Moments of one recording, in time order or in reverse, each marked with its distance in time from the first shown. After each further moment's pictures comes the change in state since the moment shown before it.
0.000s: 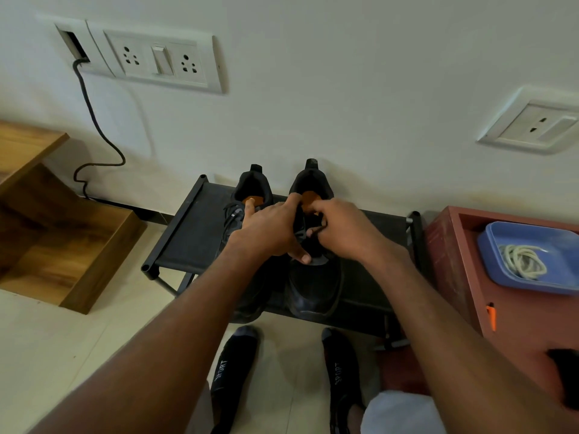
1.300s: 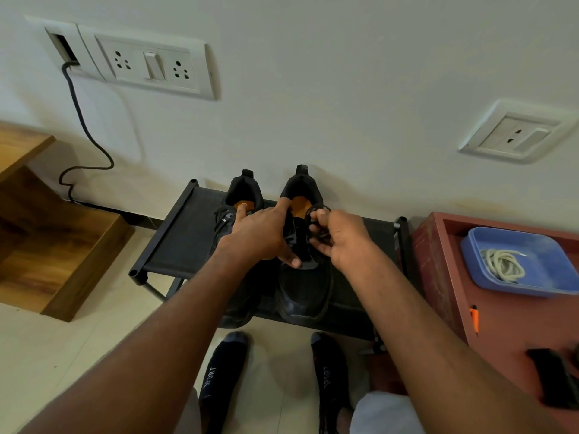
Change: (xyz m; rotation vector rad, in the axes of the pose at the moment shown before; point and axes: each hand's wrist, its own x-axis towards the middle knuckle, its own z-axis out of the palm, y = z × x) left_hand -0.003 0.001 -0.003 -0.009 0.019 0.019; right_hand -0.003 -0.020 0.003 1.396 0.265 0.757
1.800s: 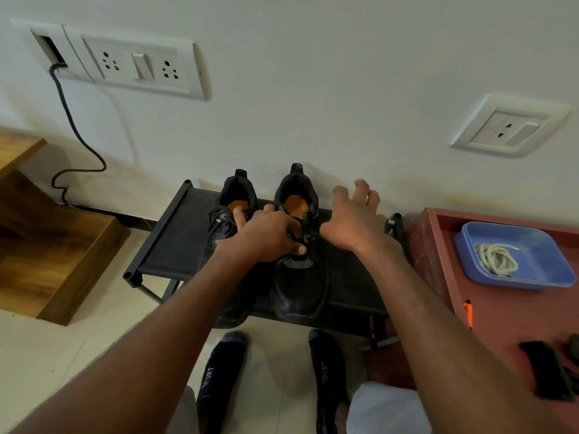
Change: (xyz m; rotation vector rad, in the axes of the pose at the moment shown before) left_hand 0.003 0.015 0.004 -0.040 -0.027 -0.023; right_hand 0.001 -0.026 -0.032 -1.446 0.054 -0.526
